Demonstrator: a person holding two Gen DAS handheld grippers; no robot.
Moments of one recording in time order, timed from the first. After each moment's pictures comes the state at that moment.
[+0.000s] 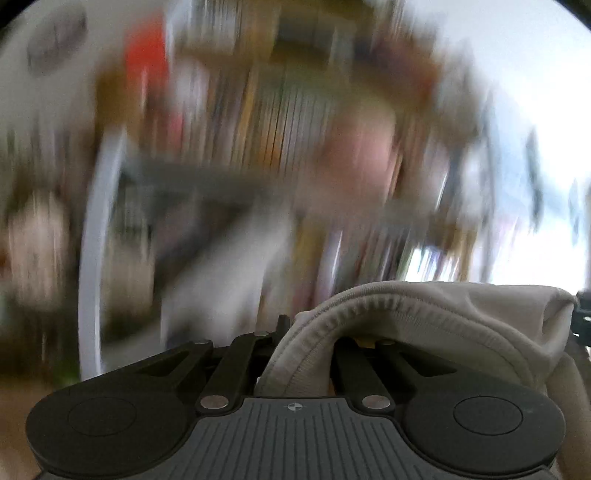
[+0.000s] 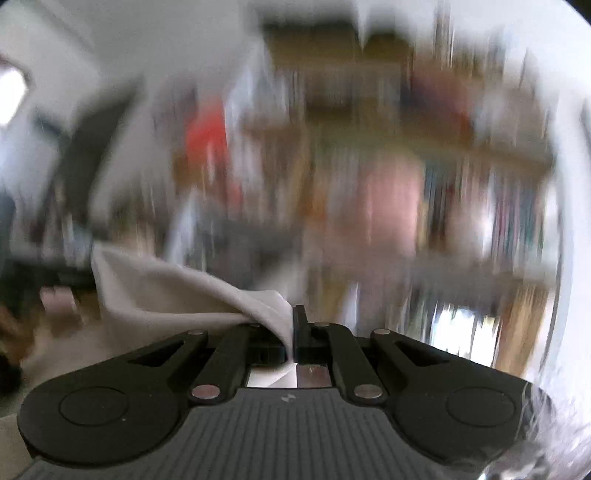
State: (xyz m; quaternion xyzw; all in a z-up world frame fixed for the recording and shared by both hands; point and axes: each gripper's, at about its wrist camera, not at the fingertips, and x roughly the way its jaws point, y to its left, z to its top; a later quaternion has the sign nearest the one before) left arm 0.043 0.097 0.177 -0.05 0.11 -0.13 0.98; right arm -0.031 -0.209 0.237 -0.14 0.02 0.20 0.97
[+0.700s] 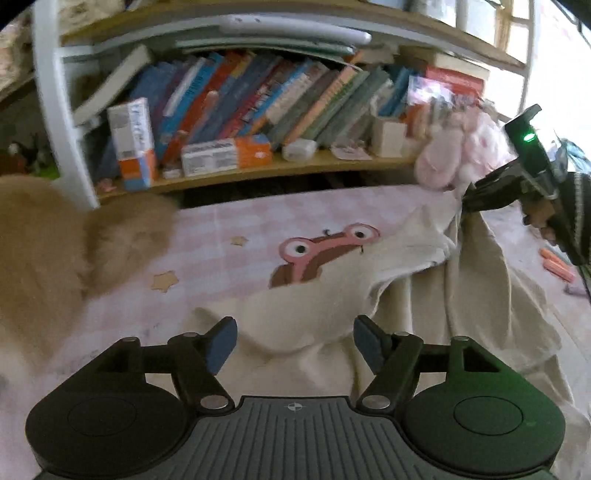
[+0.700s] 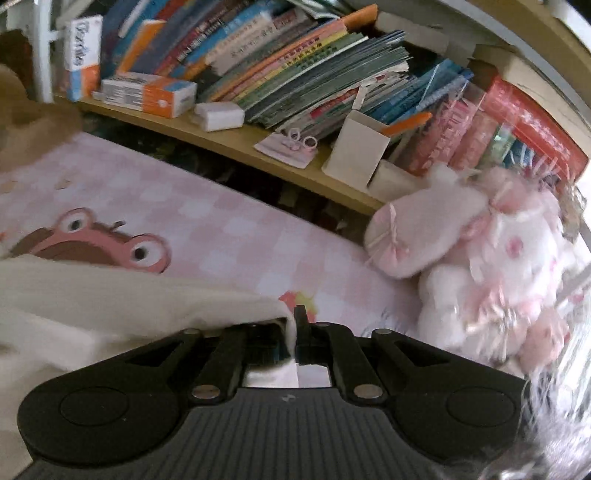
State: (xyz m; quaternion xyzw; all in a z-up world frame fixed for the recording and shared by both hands) left arm 0.063 0.075 0.030 0.03 0.36 -0.11 0.93; right arm 0.247 -0.220 0.000 -0.21 0.38 0.11 0.89
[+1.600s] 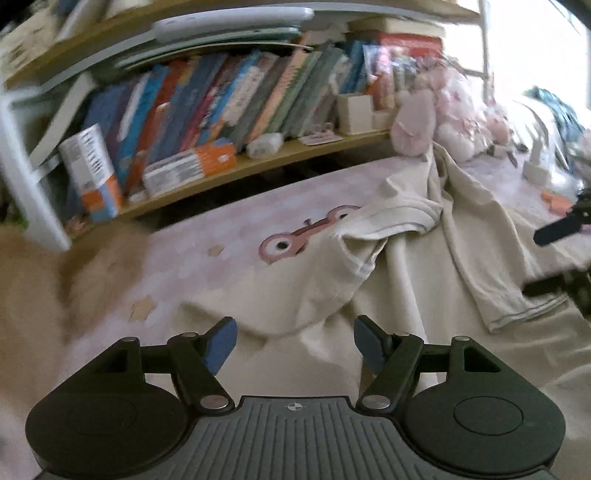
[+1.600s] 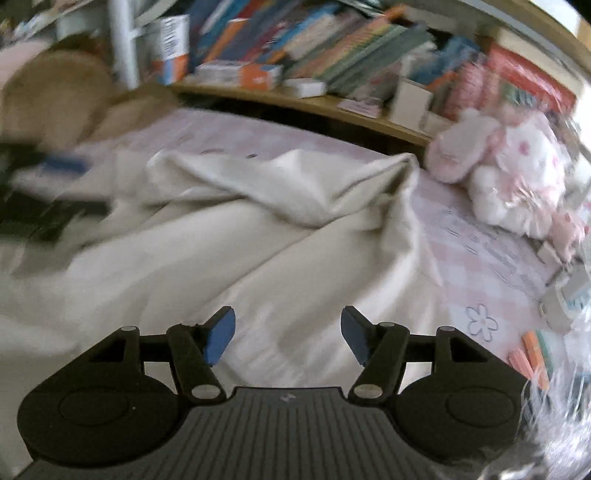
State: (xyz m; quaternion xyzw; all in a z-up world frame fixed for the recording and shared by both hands) left arm 0.098 0.045 -0.014 0.16 0.33 -0.15 0.92; right arm 0.046 -0.184 -0.003 -0.14 0.40 0.18 0.89
